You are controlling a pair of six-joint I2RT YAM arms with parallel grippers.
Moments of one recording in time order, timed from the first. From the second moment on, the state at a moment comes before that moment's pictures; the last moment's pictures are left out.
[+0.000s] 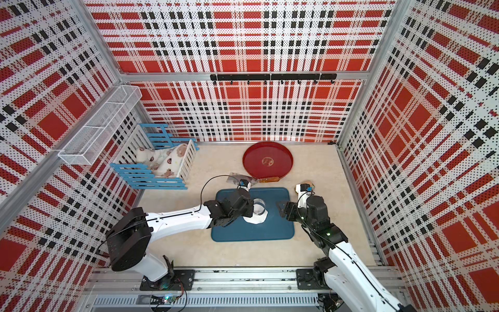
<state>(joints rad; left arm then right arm) -0.95 1.61 0.97 -0.17 -0.25 -0.64 0.38 0.74 0.43 -0.19 -0.30 0.62</state>
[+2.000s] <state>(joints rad) -0.94 1.66 0.91 -0.09 -0.24 -0.65 0.64 1.40 0.69 -0.13 -0.12 0.58</state>
